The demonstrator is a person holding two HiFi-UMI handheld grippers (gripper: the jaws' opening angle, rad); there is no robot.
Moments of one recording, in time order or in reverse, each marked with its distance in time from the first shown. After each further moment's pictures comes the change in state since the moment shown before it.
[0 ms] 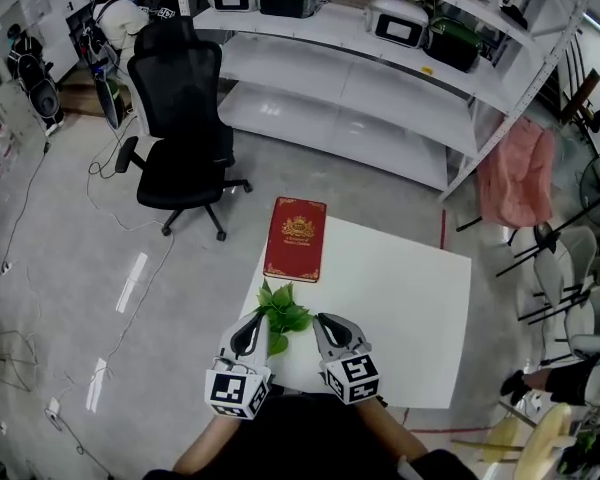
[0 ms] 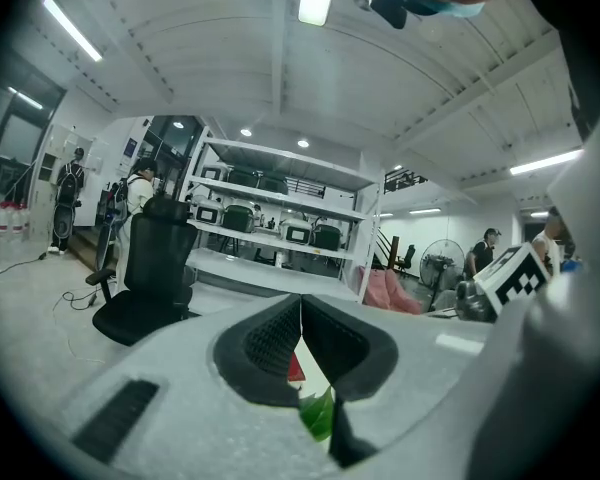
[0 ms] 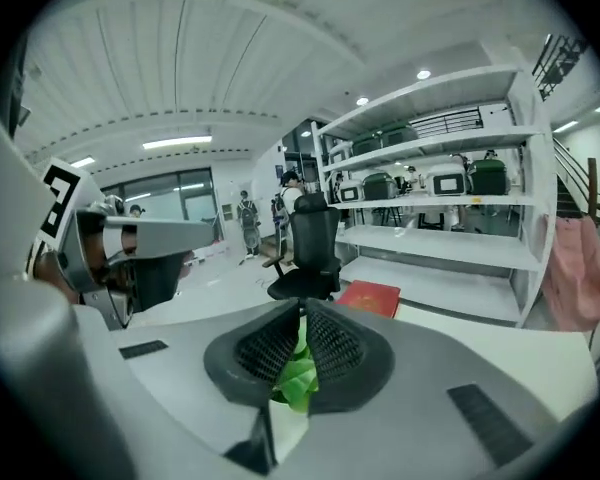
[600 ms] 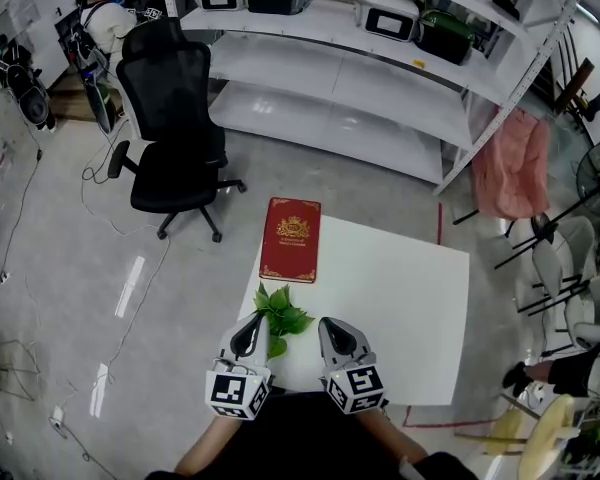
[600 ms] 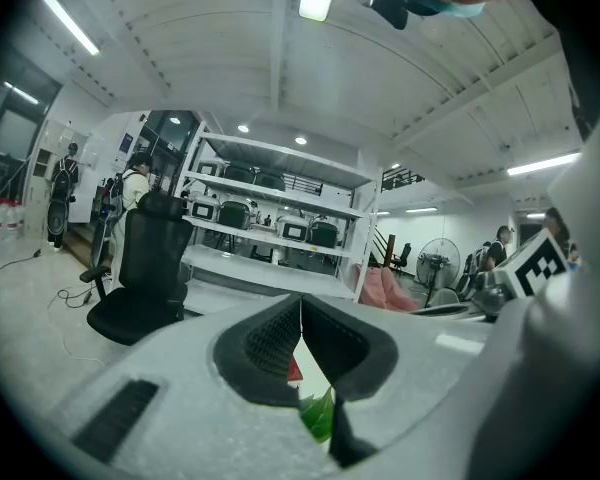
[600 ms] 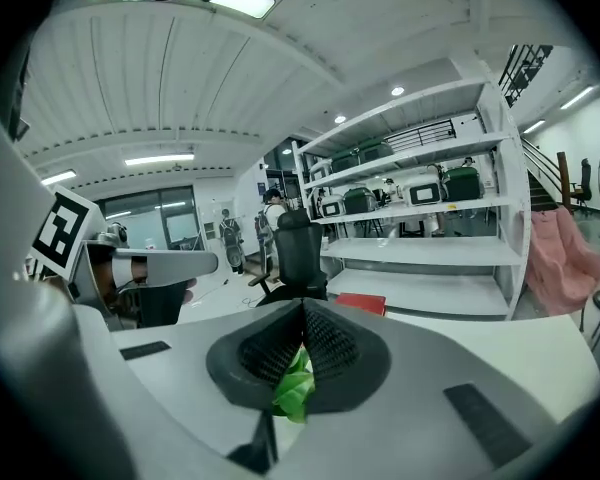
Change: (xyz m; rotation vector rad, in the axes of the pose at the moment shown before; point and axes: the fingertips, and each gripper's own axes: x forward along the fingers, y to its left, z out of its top) left arm 0.014 -0.001 -0.006 -0.003 0.017 -0.026; right arm -0.017 -0.011 0.012 0.077 -0.097 -0.092
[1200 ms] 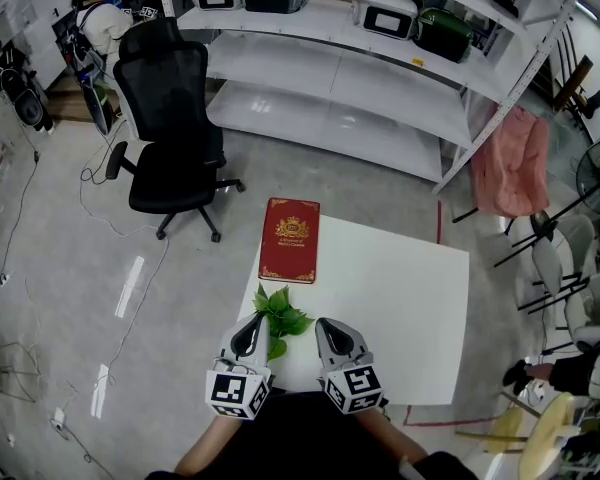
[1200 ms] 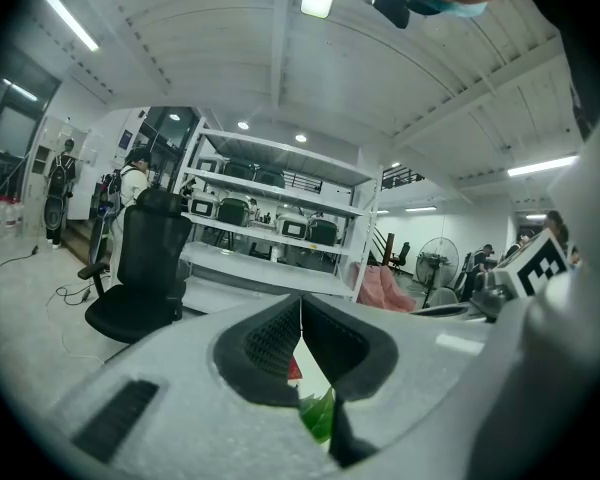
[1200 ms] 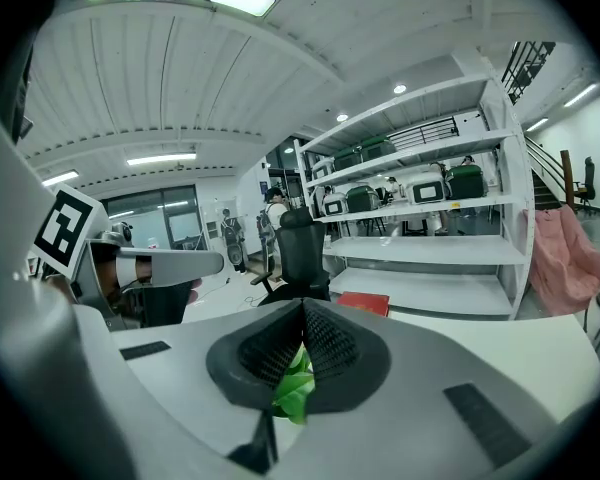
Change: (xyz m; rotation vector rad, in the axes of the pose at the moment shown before) left arm 0.007 0.003 -0.002 -0.001 0.014 -0.010; right arm 0.008 0.003 -0.001 -0.001 0.005 0.017
